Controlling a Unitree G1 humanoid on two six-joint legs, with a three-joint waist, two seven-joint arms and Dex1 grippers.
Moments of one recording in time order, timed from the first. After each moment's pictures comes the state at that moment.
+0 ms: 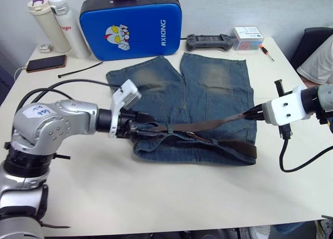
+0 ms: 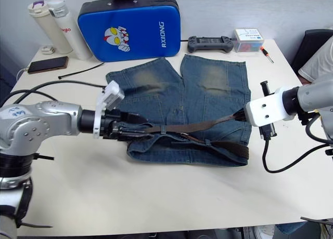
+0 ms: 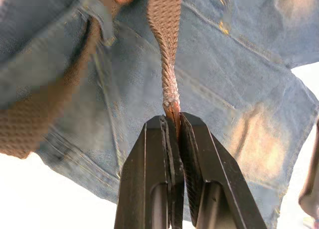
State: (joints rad) left arm -0.79 0.81 -0.13 -0.27 -0.90 1.14 -0.64; right arm -0.75 -1.16 0.14 0.15 0.08 -0.27 1.42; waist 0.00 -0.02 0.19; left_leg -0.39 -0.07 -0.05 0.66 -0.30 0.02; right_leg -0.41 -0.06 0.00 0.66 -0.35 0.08
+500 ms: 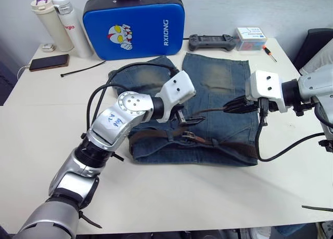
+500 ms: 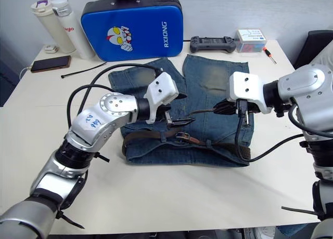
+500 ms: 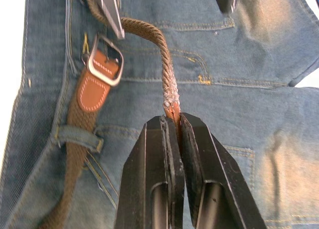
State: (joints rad) left arm -0.90 0.40 -0.39 -0.16 -0.36 0.74 -0.55; right arm -0.82 -1.00 0.15 -0.06 0.21 0.39 1.39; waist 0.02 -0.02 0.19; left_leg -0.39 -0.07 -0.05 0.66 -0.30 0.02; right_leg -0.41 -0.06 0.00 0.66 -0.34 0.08
